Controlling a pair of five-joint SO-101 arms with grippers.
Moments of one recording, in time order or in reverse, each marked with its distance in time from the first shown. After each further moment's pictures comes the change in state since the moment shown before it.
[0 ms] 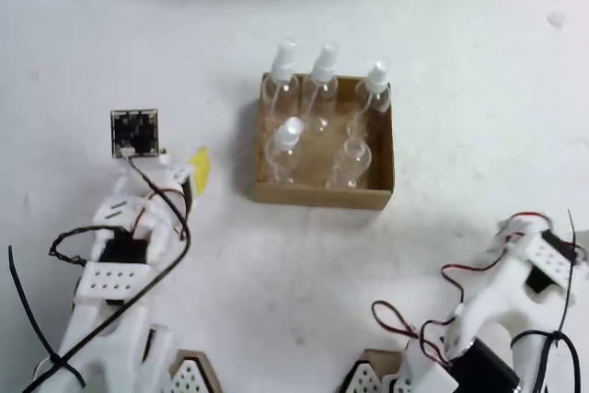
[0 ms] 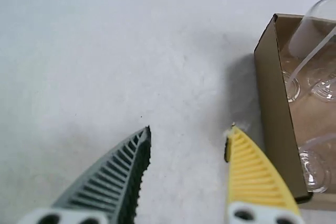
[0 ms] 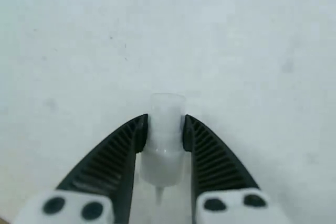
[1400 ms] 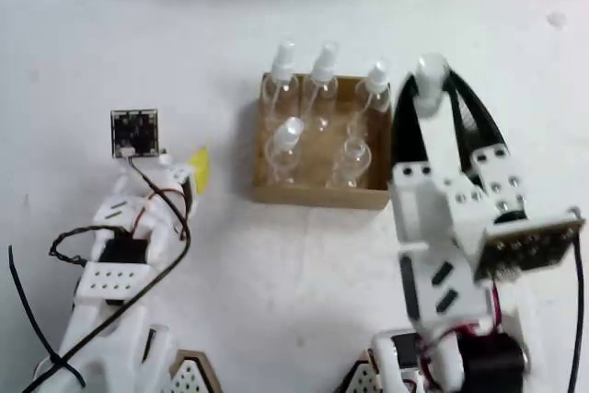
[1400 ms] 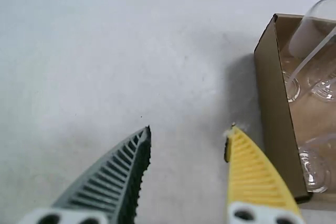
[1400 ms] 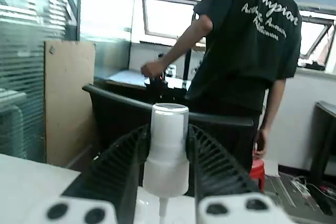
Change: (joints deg) left arm 0.0 0.0 0.0 0.0 0.0; right arm -52.9 -55.3 -16.7 -4.6 46.1
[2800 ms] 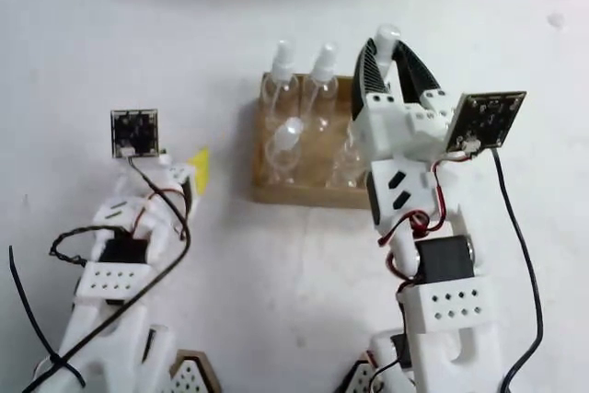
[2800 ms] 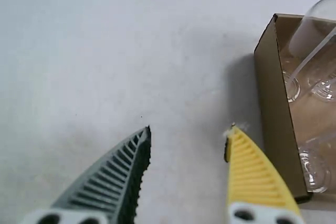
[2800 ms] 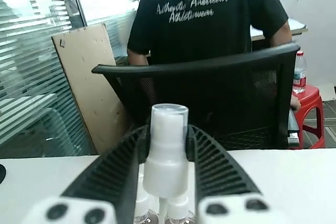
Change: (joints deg) left arm 0.0 0.0 0.0 0.0 0.0; right arm -0.9 19.3 12.1 -23.0 -18.3
